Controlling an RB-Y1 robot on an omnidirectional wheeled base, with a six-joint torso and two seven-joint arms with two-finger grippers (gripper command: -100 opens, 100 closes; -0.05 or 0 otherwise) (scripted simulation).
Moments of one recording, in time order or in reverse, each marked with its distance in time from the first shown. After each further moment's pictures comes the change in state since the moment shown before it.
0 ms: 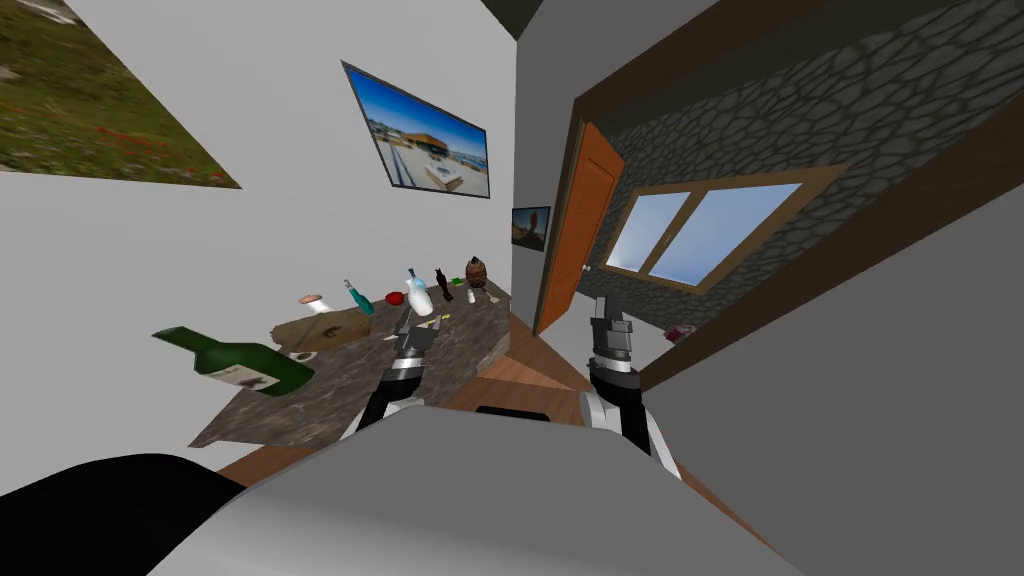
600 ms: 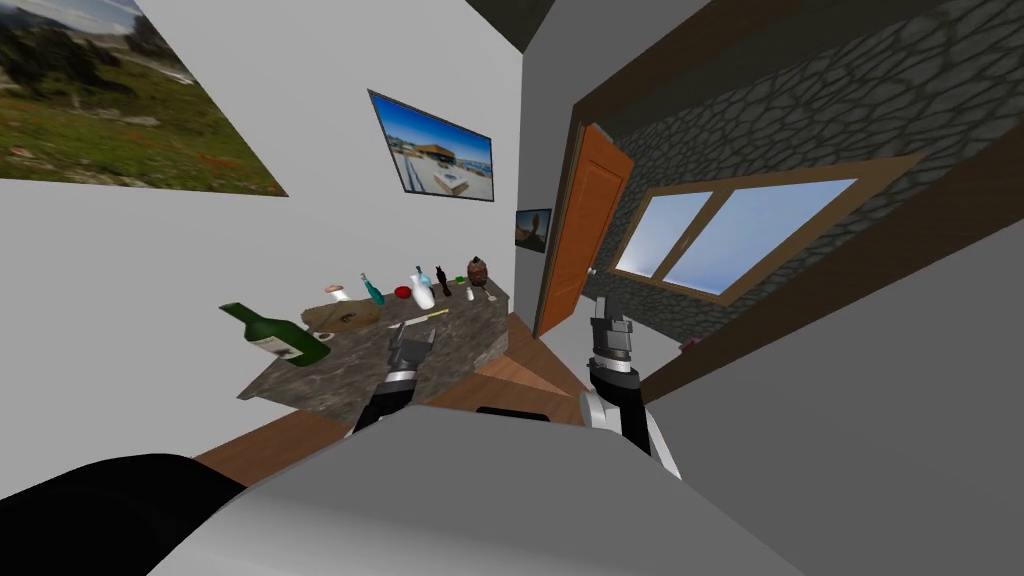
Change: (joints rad) left arm 0.046 0.019 0.036 0.126 0.076 -0.014 0.146; right arm 0.000 0.000 0.000 0.000 0.000 0.000 0.000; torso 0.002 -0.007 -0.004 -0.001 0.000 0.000
